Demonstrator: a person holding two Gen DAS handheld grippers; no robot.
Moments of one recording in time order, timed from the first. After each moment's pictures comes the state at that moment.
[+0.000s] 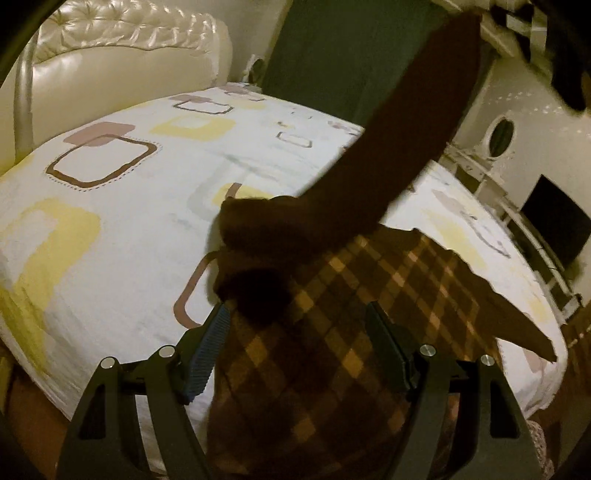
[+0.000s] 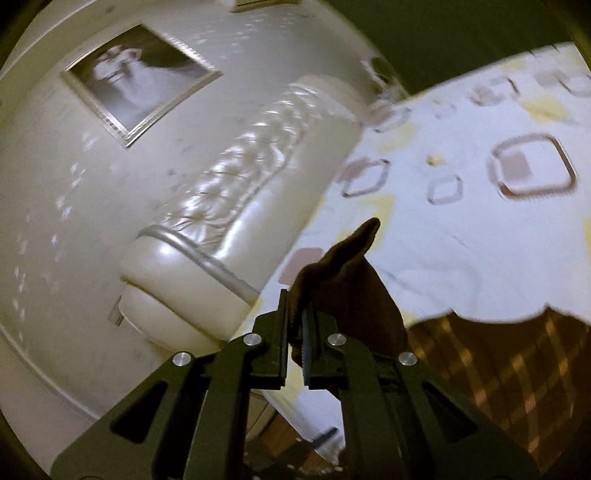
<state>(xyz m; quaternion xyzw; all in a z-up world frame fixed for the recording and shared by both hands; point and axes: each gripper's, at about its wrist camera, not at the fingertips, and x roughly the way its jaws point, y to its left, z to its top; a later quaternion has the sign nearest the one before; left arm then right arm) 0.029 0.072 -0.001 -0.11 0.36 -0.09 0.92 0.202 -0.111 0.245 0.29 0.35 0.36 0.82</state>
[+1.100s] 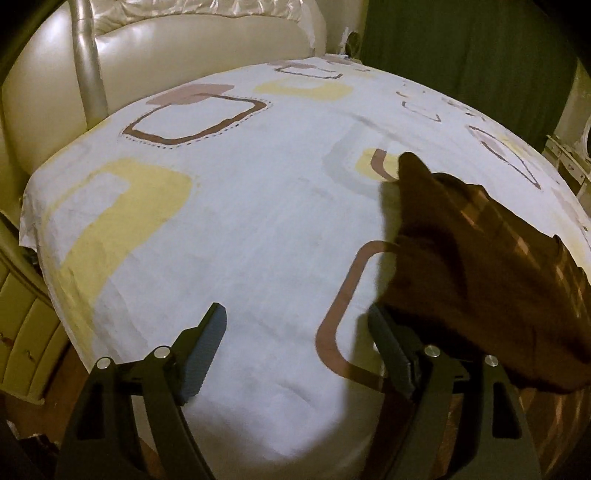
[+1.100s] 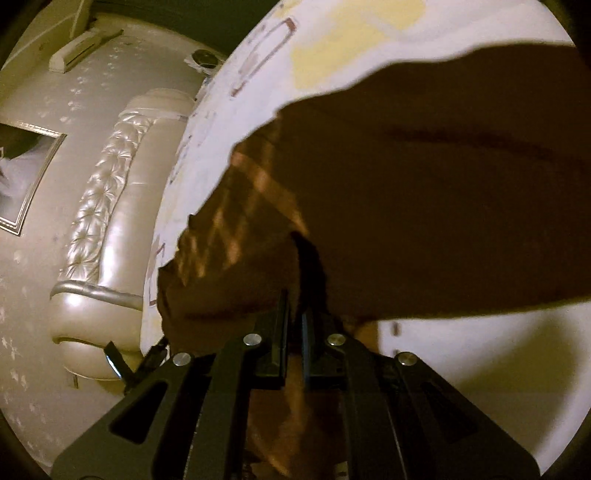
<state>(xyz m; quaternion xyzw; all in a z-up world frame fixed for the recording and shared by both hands) 0.083 0.130 -0.057 -0.08 0.43 0.11 0.89 0.094 -0.337 -0.084 0.41 0.48 0.13 0.76</state>
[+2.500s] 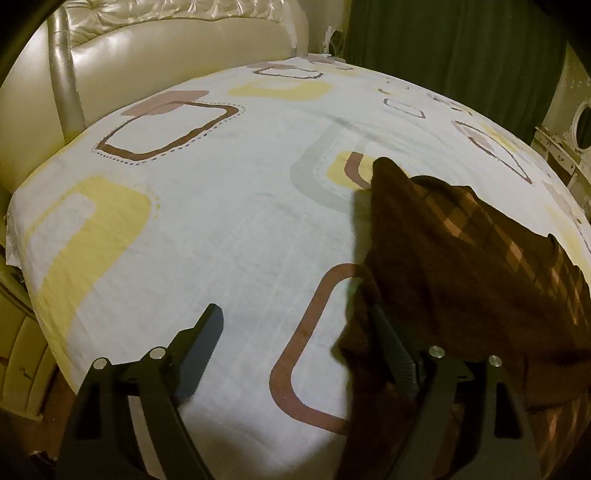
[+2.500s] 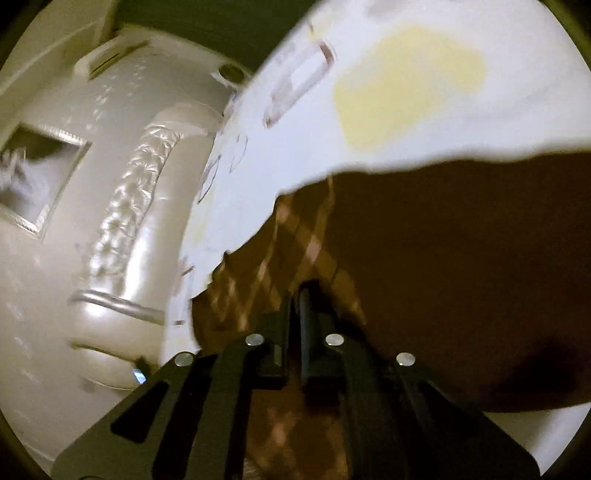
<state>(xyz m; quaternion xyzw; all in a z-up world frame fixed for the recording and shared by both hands) 0.110 0.113 -0.061 -0.07 0.43 0.08 0.90 0.131 -0.350 -0.039 0.41 0.42 0.15 0.79</state>
